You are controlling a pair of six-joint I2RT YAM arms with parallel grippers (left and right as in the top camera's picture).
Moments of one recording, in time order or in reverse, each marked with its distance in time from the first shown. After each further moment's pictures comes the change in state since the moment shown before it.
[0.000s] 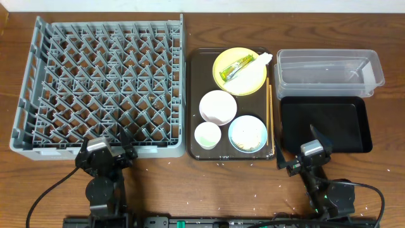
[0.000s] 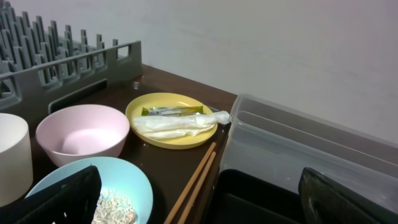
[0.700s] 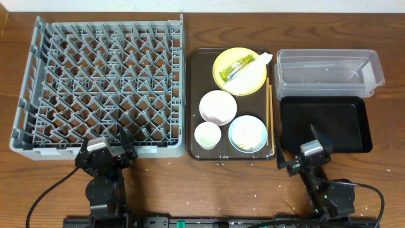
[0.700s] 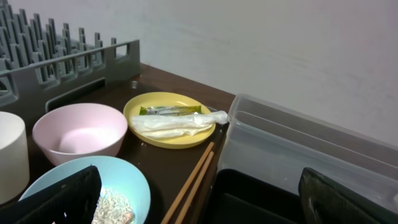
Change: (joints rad) left arm 0.000 0.000 0.000 0.000 0.000 0.000; right arm 0.000 0.000 0.000 0.000 0.006 -0.013
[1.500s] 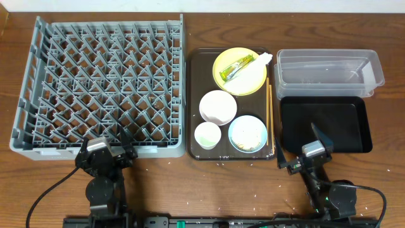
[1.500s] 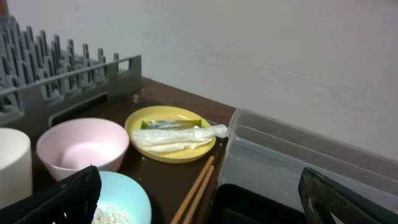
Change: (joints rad) left arm 0.000 0.000 -0.001 0.007 0.000 0.000; right arm 0.000 0.000 0.001 0.052 -0.016 0.020
